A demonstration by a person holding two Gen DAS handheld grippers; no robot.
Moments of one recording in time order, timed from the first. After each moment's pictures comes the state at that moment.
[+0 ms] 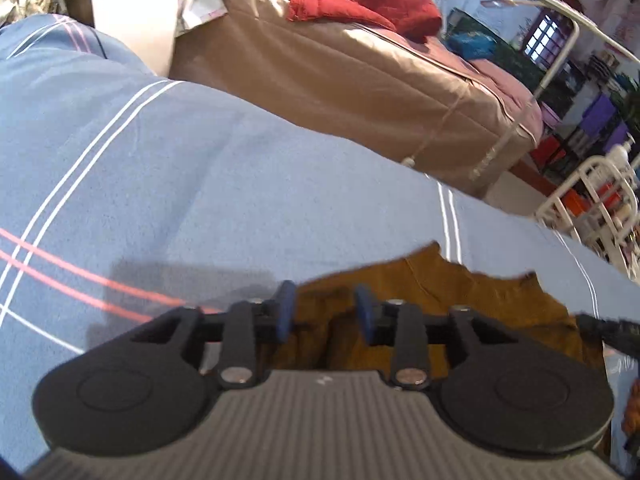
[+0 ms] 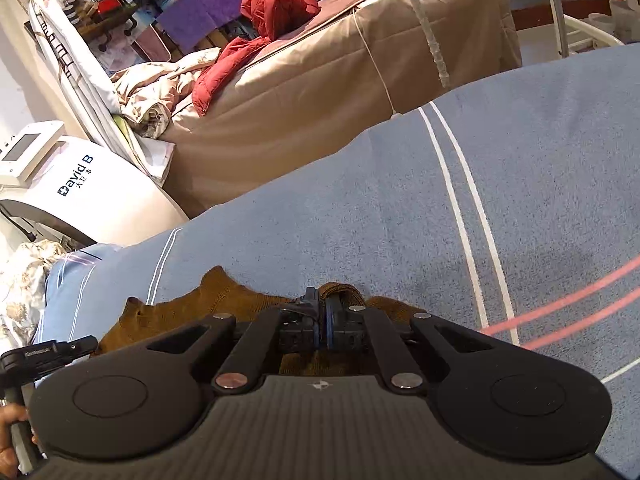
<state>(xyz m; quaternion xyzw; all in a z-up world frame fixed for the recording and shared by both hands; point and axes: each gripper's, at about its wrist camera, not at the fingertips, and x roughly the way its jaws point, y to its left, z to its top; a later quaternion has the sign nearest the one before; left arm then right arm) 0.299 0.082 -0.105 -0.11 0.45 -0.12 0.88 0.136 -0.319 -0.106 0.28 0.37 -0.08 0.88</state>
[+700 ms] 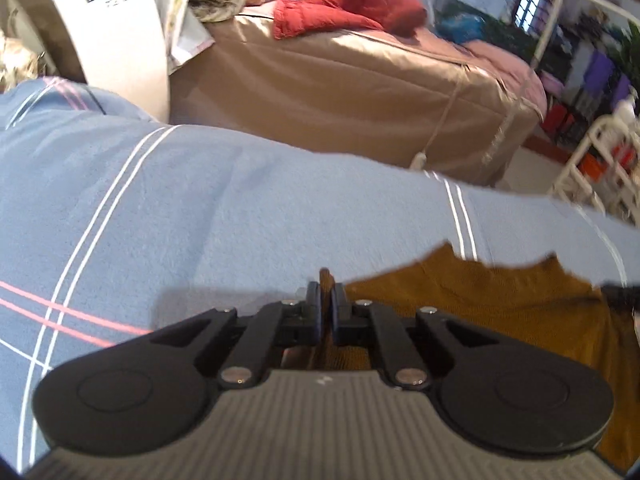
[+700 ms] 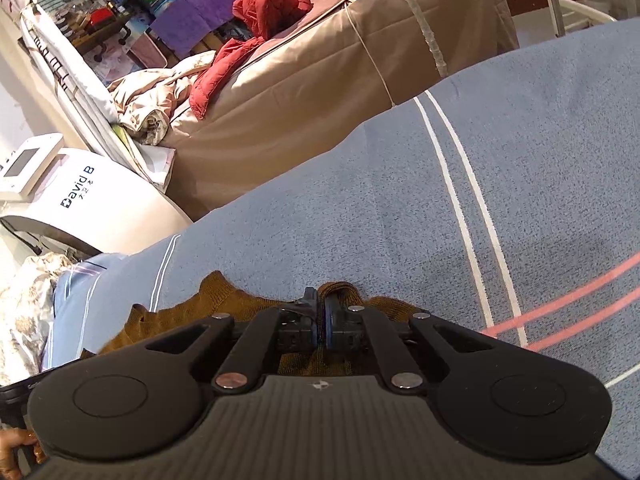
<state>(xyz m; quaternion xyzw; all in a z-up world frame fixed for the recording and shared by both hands) 0.309 0.083 -0.091 -0.05 0.43 -0.11 0.89 0.145 -0.328 -0.109 0.33 0.36 -0.09 0.87</state>
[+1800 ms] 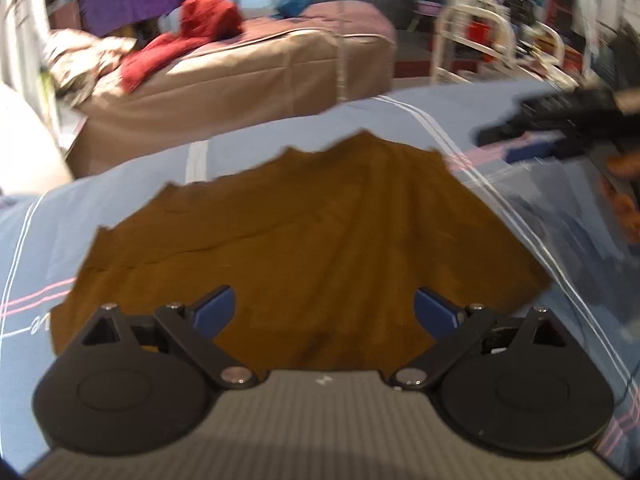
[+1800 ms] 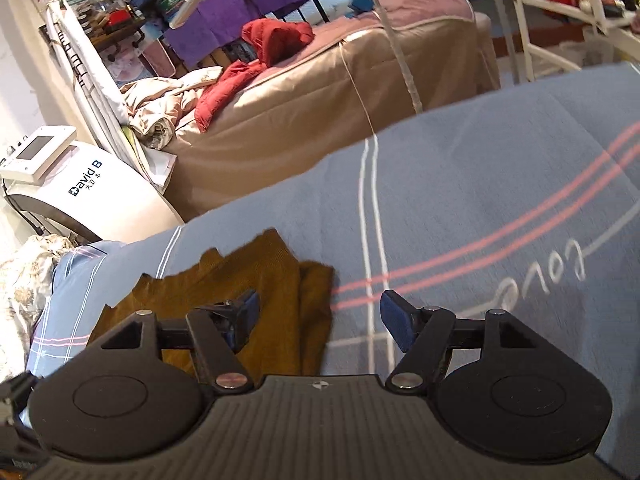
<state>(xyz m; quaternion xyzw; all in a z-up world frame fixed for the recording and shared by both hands) 0.083 -0.131 -0.068 0.16 0.38 -0.25 0.87 0.042 -0.342 -0.068 0.28 0.35 -0.10 0.89</state>
